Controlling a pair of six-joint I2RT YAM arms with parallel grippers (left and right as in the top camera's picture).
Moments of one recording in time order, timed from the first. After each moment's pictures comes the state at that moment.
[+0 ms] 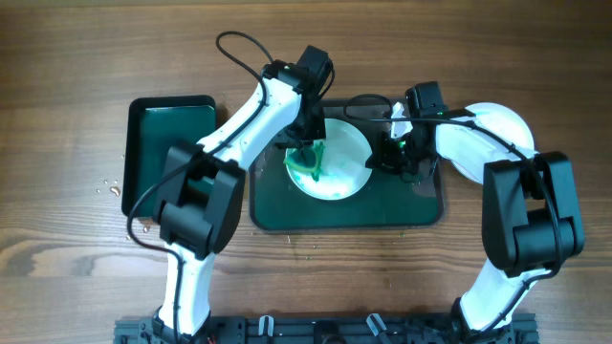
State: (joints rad) left arm -0.51 2.18 1.74 -1.07 0.05 -0.57; right arm 0.17 1.94 1.10 -0.57 -0.54 0.33
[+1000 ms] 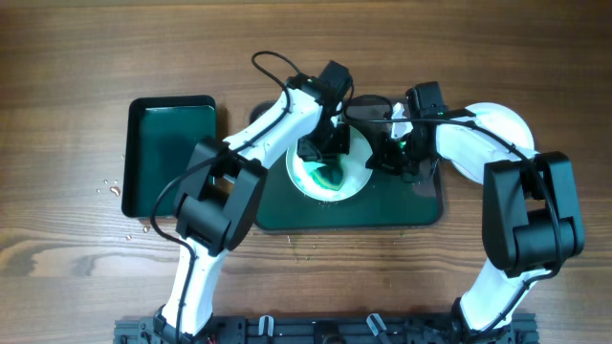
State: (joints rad) left arm -0.58 2.24 1.74 -1.00 0.31 -0.50; right arm 0.17 1.94 1.10 -0.57 -0.53 0.32
